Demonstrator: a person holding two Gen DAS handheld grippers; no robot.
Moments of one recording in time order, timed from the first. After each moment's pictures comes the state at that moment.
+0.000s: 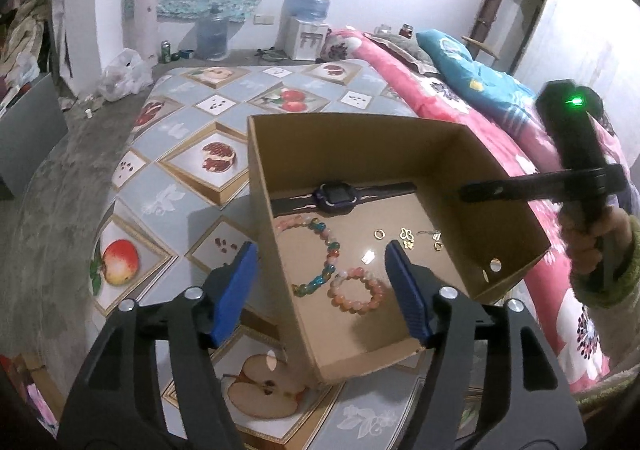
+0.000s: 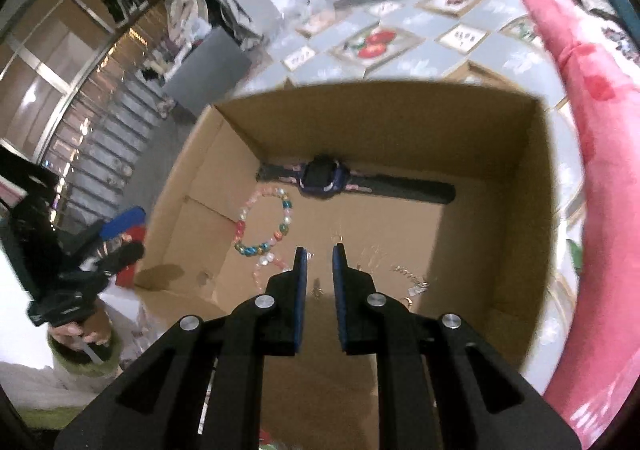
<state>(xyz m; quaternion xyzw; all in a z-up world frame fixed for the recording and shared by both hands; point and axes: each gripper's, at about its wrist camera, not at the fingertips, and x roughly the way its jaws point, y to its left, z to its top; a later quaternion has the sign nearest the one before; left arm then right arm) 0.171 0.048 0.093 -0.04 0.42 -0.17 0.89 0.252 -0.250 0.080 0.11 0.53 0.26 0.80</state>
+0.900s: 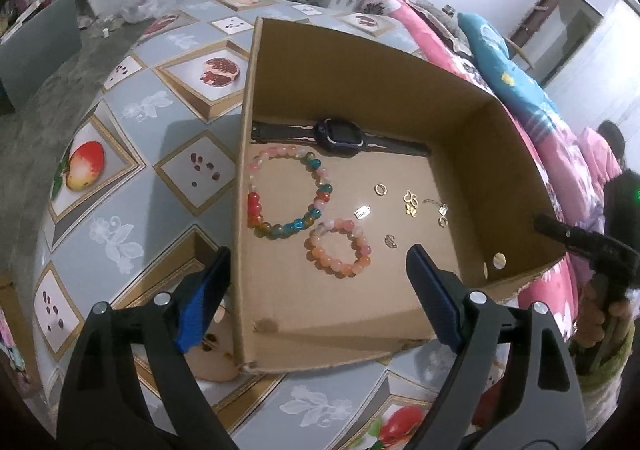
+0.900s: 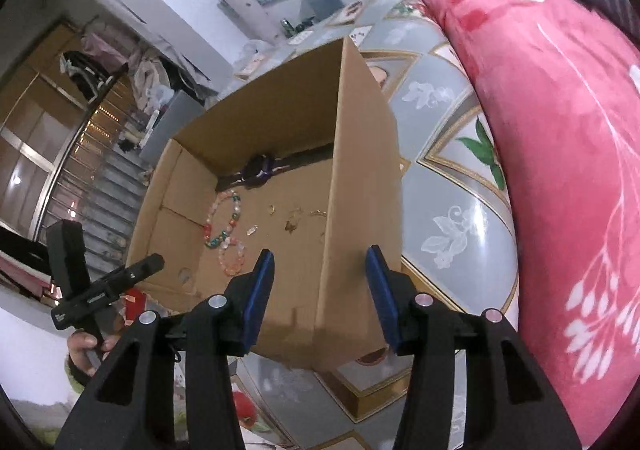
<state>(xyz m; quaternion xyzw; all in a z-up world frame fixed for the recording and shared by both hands) 0.174 0.031 0.045 -0.13 0.50 -0.12 0.85 0.184 -0.327 0.053 0.20 0.51 0.18 0.82</state>
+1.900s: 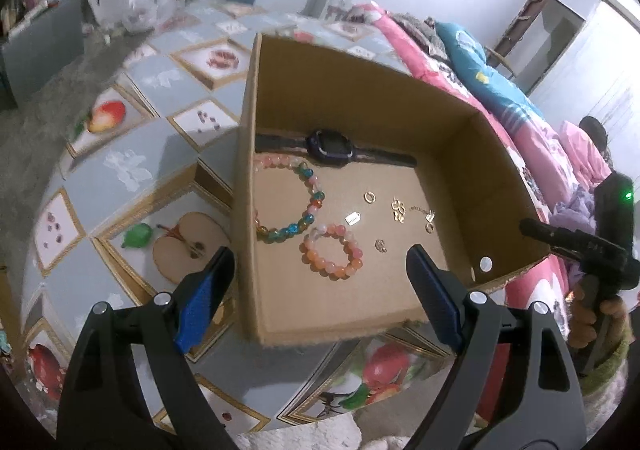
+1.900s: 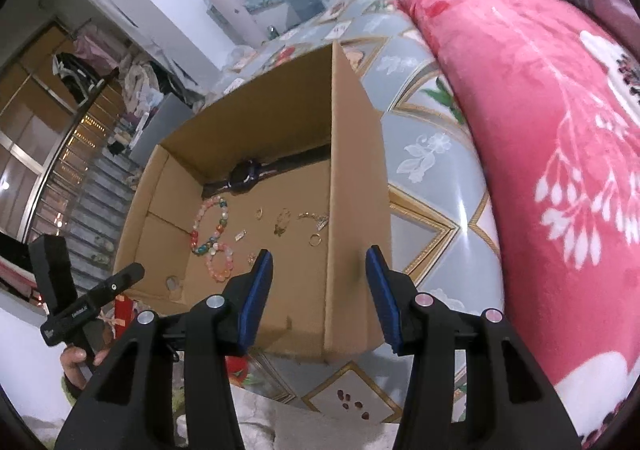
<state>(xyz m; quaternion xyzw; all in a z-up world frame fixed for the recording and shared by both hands) 0.078 0.026 0.049 -0.12 0.45 -0.14 0.87 0.097 -0.337 0.053 0.19 0.49 0.13 0.84</state>
